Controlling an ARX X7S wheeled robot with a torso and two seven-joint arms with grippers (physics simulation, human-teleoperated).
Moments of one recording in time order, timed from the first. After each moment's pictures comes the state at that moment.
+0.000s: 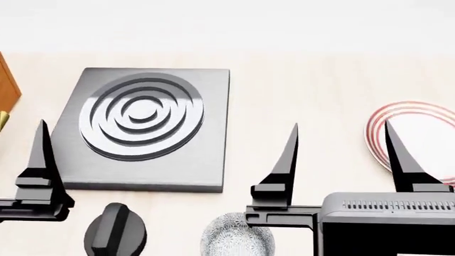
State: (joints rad) left arm -0.24 -0.25 0.06 0.78 -0.26 -0.62 -0.26; right arm 0.26 0.23 -0.13 -0.81 0.03 0.69 0.22
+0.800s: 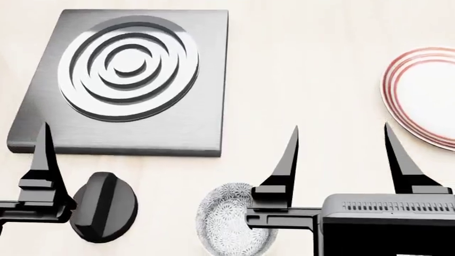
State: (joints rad) left arm -0.24 -0.27 0.08 0.77 -0.27 -0.61 -0.28; right arm 0.25 0.24 -0.14 -0.80 0.05 0.68 0.25
